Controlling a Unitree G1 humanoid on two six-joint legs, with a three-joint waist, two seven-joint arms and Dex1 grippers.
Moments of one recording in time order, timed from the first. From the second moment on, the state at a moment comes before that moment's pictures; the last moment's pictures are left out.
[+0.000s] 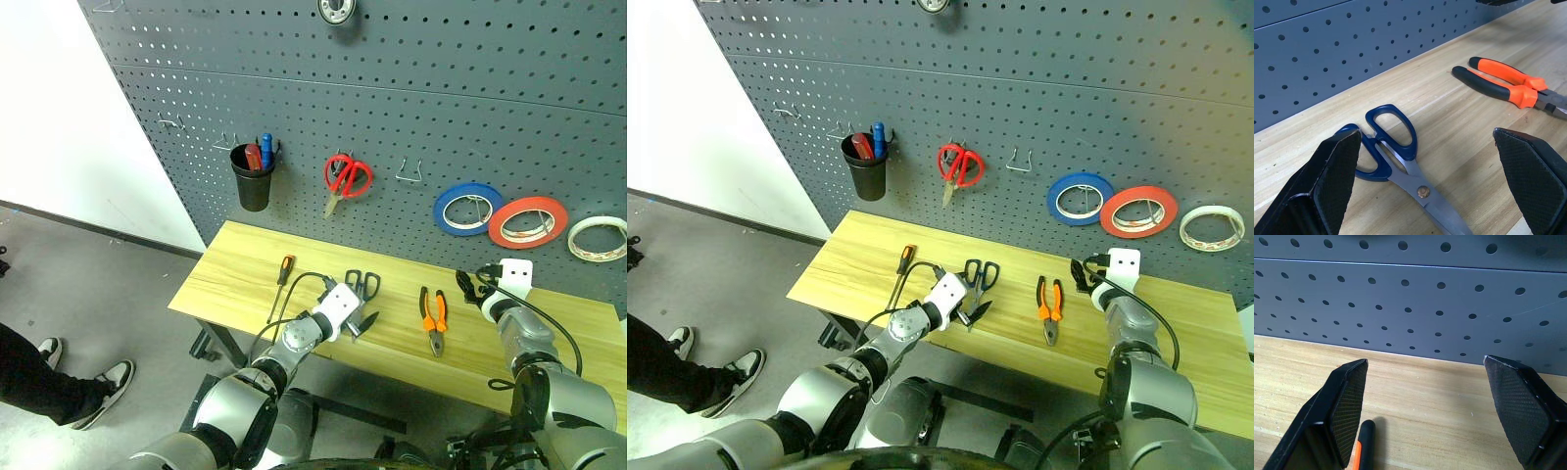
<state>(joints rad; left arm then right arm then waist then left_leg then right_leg) -0.59 -0.16 -0.22 1.35 0.23 -0.64 -0.32 -0.57 -0.49 -0.45 1.38 0.08 -0.34 0.47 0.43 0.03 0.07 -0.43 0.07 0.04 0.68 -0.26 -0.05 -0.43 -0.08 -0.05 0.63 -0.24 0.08</state>
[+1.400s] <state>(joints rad) -0.59 -0.16 -0.22 1.35 0.23 -0.64 -0.32 -0.57 -0.49 -0.45 1.38 0.08 -0.34 0.47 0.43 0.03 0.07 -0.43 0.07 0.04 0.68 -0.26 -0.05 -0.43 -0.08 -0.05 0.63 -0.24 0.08</state>
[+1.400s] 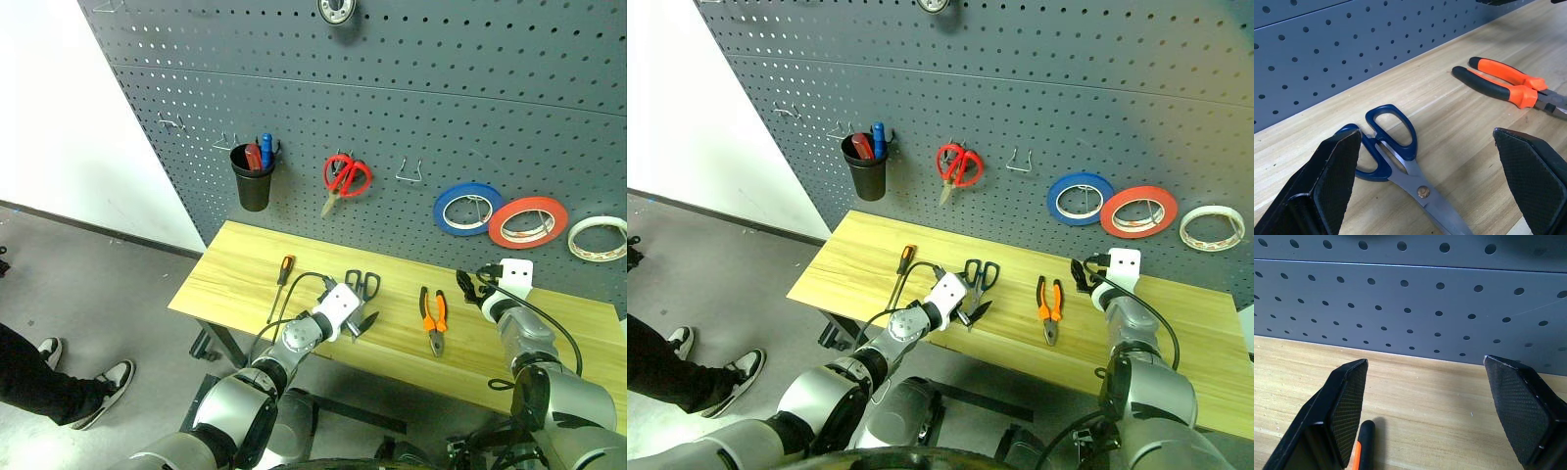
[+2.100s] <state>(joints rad) -0.59 -0.16 -0.22 1.35 0.23 -0.64 -0.32 -0.57 -0.49 -0.45 1.38 0.08 -0.34 0.47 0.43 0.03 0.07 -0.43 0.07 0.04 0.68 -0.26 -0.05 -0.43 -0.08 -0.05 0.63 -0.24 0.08</state>
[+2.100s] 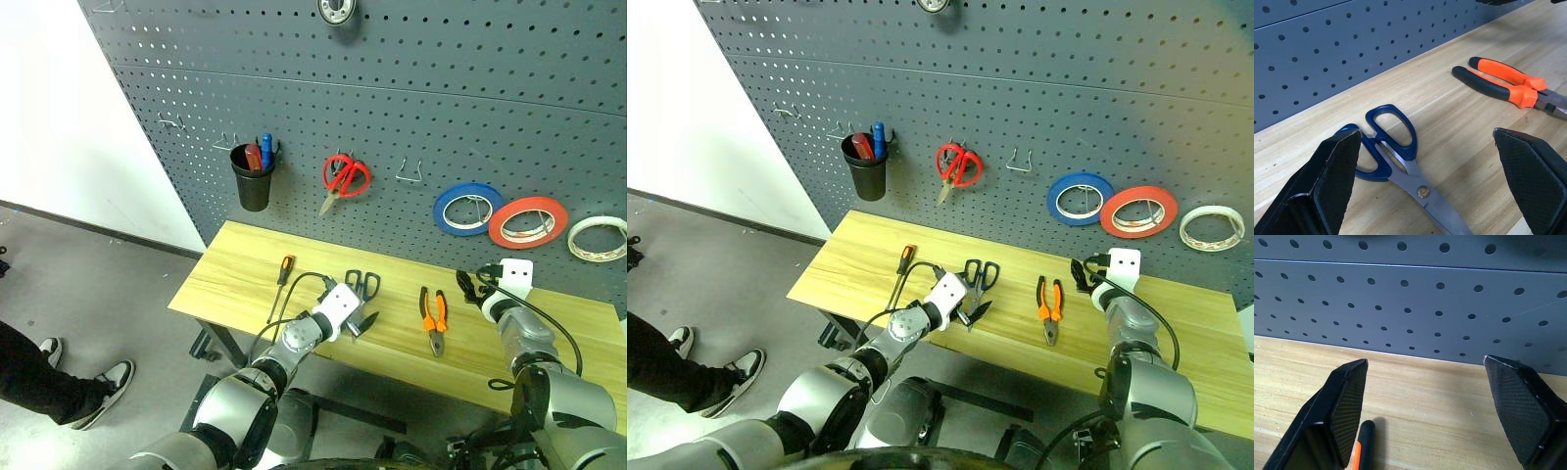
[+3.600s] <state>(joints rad) -0.59 -0.16 -0.22 1.35 0.23 -0.64 -0.32 -0.57 -0.49 -0.45 1.38 0.08 -0.34 0.47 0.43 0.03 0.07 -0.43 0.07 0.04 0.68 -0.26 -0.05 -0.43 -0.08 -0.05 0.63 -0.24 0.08</state>
